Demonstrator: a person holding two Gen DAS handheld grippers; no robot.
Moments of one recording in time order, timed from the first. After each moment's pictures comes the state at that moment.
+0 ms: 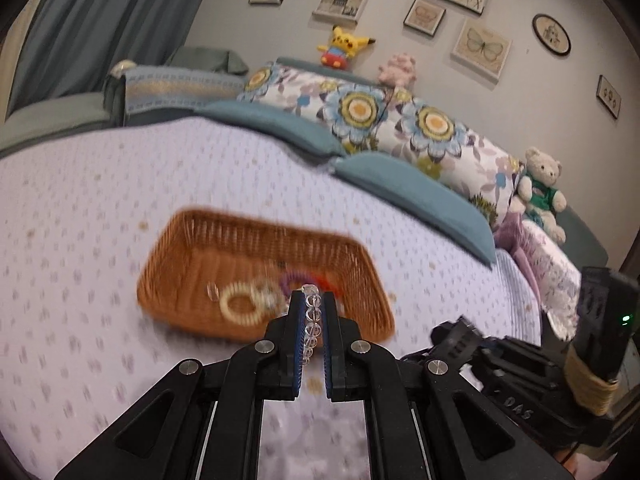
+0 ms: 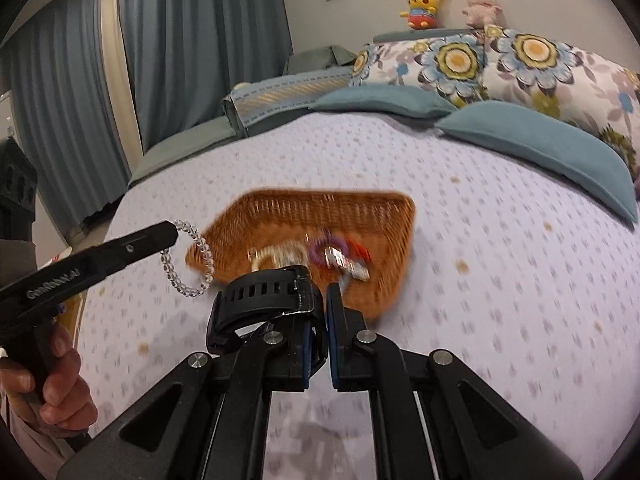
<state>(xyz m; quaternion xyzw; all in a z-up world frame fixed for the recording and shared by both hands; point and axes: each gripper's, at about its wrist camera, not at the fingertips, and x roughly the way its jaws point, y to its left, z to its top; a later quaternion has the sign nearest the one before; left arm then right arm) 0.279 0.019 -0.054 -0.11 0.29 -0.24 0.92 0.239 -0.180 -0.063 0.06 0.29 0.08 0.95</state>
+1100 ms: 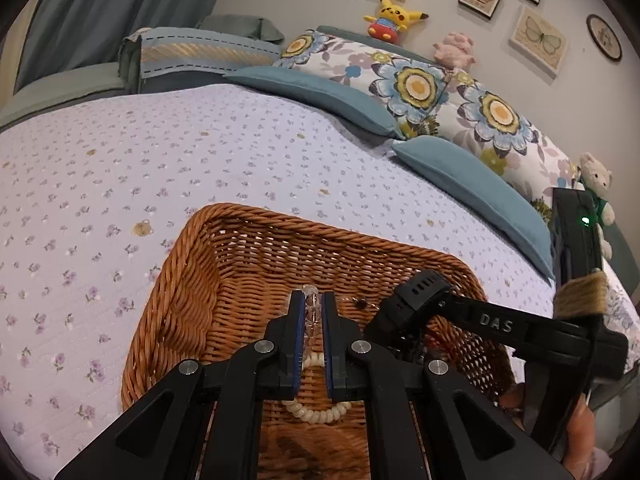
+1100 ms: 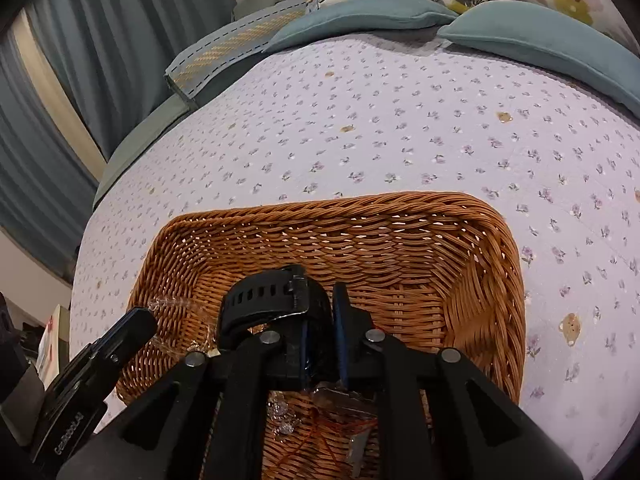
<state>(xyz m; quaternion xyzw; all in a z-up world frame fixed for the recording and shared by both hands) 0.424 0.016 -0.130 -0.12 0.35 -0.20 0.91 0.453 -0.185 -0.133 0.16 0.42 0.07 0.89</state>
